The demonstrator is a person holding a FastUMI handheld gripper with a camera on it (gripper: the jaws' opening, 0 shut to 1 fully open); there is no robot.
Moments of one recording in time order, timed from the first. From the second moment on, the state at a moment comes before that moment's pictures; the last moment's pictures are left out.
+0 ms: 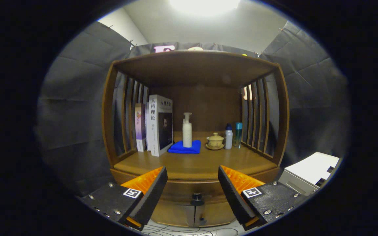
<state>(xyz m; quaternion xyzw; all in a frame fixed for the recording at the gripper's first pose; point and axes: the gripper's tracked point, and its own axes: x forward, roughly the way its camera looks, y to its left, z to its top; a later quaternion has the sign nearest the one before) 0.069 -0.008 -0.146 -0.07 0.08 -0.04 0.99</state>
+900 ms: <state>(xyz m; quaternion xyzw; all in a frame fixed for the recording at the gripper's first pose) 0.096 -0.039 -0.278 -0.10 0.18 -0.07 0.98</state>
